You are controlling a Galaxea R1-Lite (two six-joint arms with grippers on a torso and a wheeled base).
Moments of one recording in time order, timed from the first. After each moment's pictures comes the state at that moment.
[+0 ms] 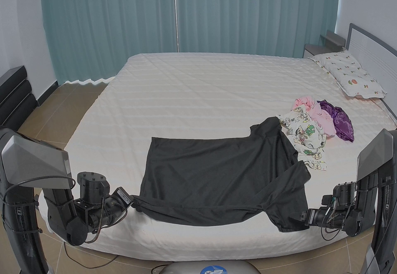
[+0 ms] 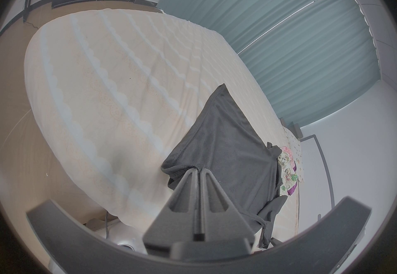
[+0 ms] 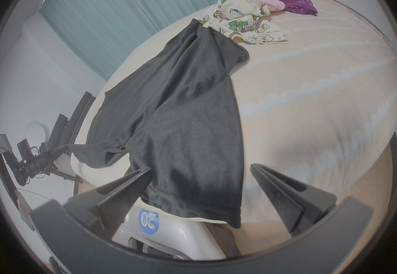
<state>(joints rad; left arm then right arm) -0.28 2.22 -0.30 -1.32 0.01 -0.99 0.01 2.45 -0.16 -1.47 0.28 0.28</state>
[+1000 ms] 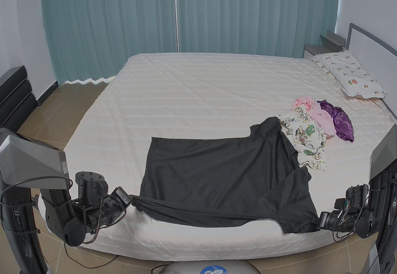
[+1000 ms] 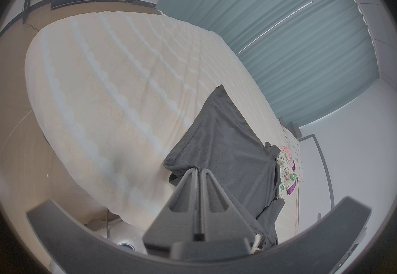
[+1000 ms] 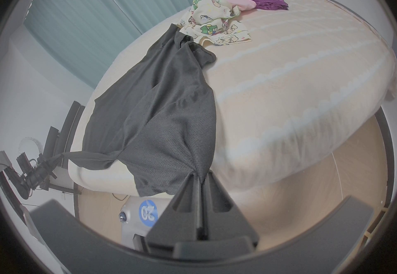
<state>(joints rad) -0.28 2.19 -0.28 -1.32 0.01 -0.98 -0.10 2.31 -0.02 -1.40 0.26 0.29</state>
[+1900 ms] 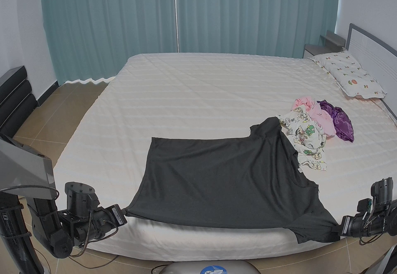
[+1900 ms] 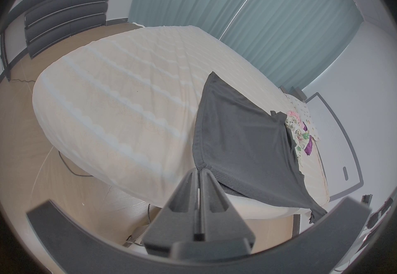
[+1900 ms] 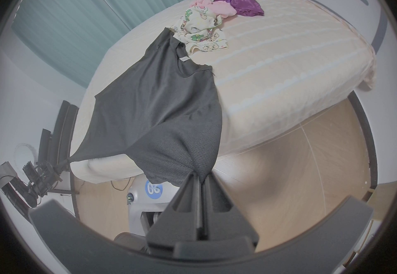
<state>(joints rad) -0.31 2.09 -0.09 -1.32 0.03 -0.68 -0.12 1.60 -0.02 -0.59 0.17 0.29</state>
